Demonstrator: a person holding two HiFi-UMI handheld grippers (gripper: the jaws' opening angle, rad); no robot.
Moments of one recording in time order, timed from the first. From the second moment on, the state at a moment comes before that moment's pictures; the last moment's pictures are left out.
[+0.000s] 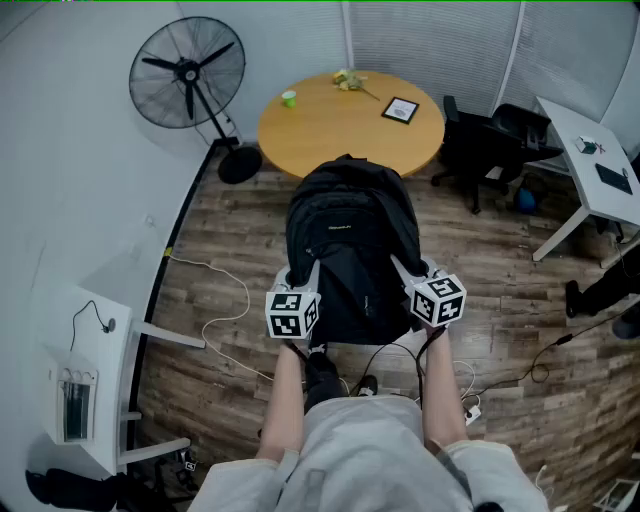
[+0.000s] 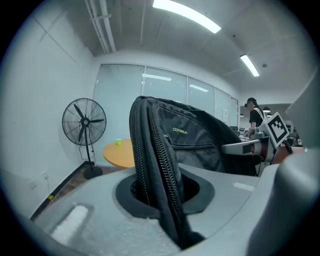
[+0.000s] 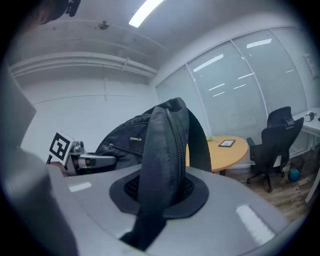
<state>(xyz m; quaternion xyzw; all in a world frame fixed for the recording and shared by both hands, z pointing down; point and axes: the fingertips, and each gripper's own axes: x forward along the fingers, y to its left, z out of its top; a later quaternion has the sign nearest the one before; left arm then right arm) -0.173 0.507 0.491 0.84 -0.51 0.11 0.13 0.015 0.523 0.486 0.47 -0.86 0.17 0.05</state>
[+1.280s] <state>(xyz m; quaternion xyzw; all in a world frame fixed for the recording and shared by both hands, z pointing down) -0.139 0.430 0.487 0.84 -0.52 0.08 0.14 0.040 0.461 0.473 0.53 -0.83 0.14 0.07</state>
